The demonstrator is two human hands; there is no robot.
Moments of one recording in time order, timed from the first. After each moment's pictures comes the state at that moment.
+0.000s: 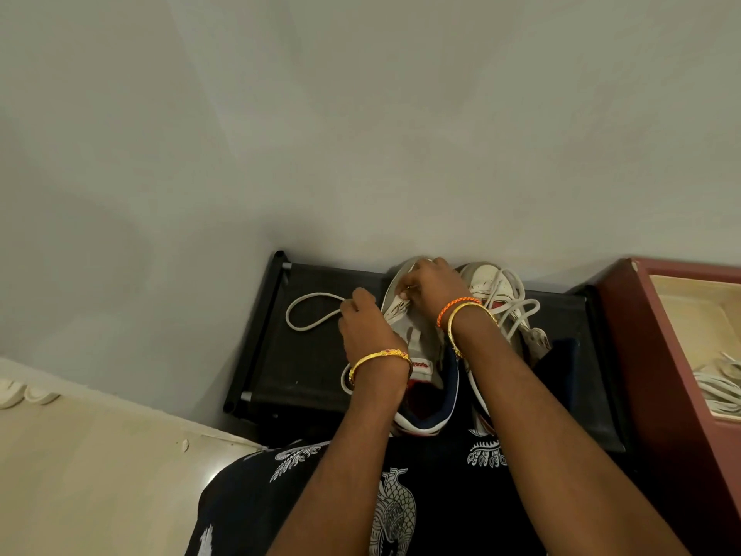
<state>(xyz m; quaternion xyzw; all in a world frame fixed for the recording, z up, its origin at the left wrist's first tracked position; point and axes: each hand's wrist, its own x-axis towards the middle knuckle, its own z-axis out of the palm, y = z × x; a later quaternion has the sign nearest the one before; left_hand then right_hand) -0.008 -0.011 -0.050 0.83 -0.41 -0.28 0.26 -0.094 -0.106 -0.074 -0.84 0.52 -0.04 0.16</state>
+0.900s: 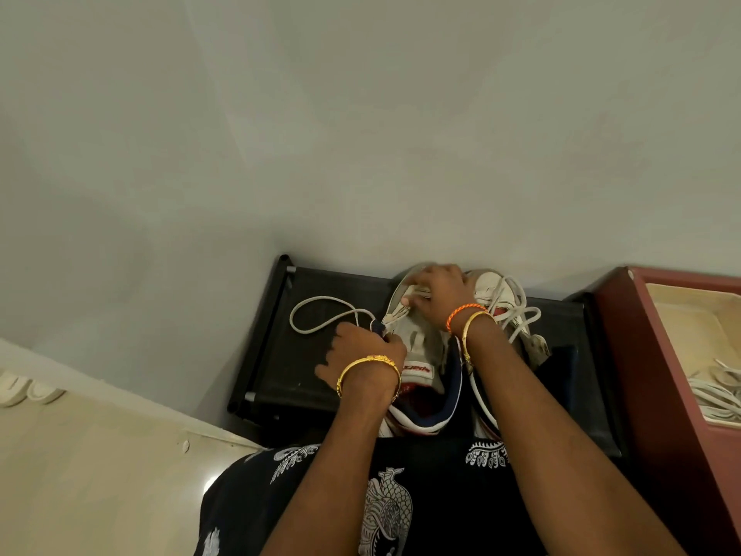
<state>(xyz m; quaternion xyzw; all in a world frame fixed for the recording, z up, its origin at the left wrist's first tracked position) 0.001 0.007 -0.040 0.88 -0.34 -0.31 0.09 -0.103 -0.102 -0.069 -0.80 0.56 -0.07 0.18</state>
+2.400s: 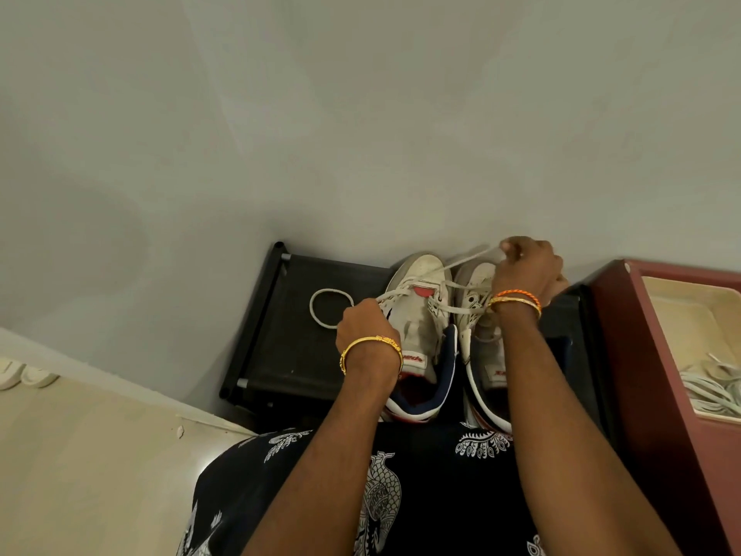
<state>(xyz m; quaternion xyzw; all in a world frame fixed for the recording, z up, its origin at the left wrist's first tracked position) -0.006 -0.008 -0.042 0.84 -0.45 -0.29 0.12 -0.164 -0.111 -0.061 -0.50 0.79 -0.34 0.09</state>
